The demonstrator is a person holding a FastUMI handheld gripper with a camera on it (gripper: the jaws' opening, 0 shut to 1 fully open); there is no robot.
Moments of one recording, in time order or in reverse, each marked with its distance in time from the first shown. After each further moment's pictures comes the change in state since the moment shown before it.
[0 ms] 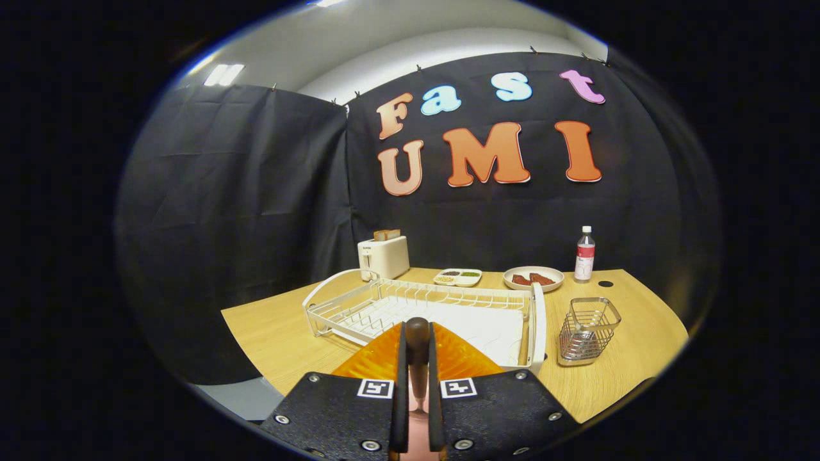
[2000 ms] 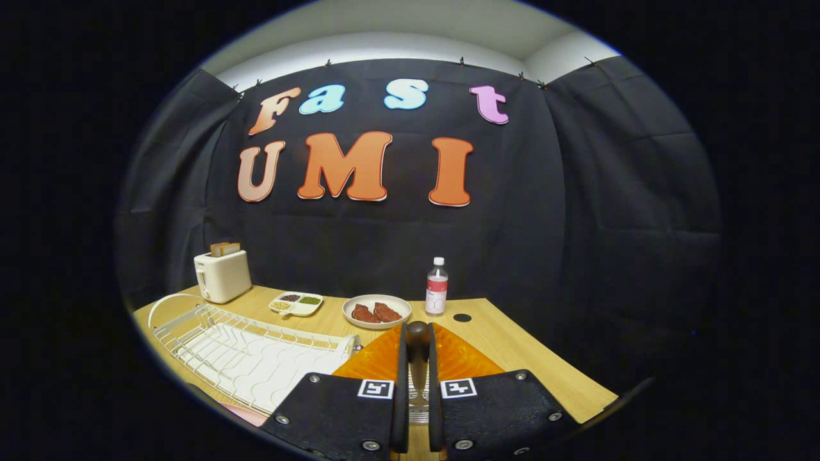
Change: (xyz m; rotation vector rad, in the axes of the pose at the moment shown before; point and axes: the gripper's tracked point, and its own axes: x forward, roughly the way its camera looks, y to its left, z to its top) arm 0.025 -0.218 0.077 -0.078 -0.037 -0.630
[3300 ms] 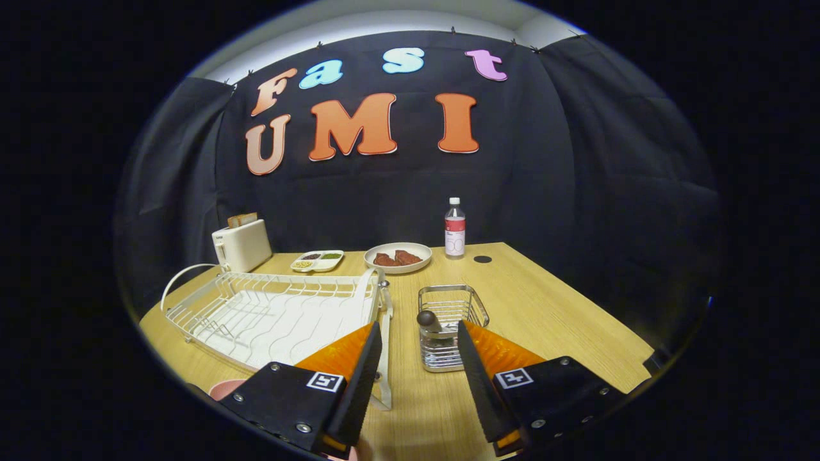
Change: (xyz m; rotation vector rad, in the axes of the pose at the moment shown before) arm -0.026 0.025 -0.105 0.069 0.219 0.056
